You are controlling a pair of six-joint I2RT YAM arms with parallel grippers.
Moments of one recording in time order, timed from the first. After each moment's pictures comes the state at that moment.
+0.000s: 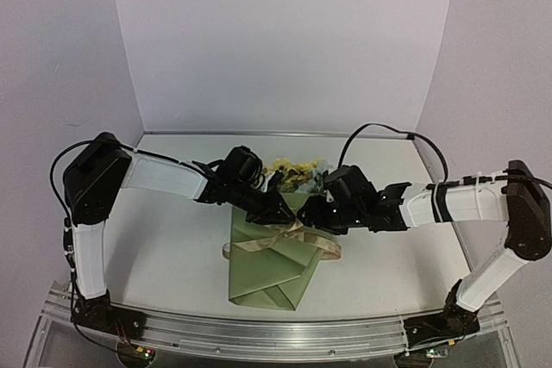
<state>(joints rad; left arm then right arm) -0.84 2.00 1.28 -0.02 0.62 -0.81 0.91 1.58 0.93 -0.10 0.10 0.93</state>
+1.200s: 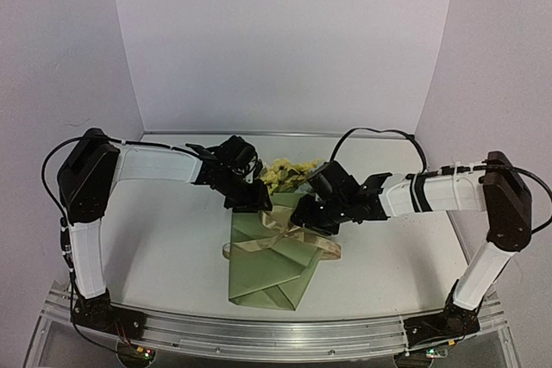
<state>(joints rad) -0.79 1.97 1.39 -0.40 0.25 -0.65 0.91 1.73 1.09 -0.25 0.07 1.00</state>
